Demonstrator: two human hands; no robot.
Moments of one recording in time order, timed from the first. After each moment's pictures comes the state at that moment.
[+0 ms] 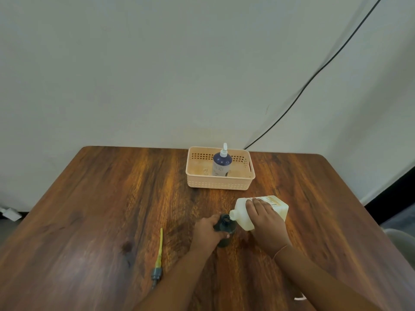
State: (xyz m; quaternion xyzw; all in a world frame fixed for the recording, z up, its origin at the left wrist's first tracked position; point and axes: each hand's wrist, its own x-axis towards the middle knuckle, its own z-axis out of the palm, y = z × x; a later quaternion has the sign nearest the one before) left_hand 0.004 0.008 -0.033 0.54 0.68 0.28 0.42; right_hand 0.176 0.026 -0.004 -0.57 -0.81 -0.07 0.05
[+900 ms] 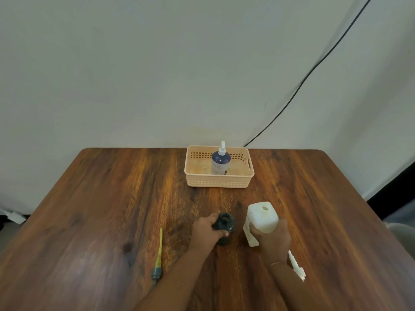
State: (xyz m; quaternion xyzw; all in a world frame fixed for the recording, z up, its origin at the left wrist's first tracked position) left_hand 0.003 0.009 -0.033 0.56 0.68 0.27 0.39; right_hand 0.181 0.007 -0.048 -0.75 -0.46 0.22 0.42
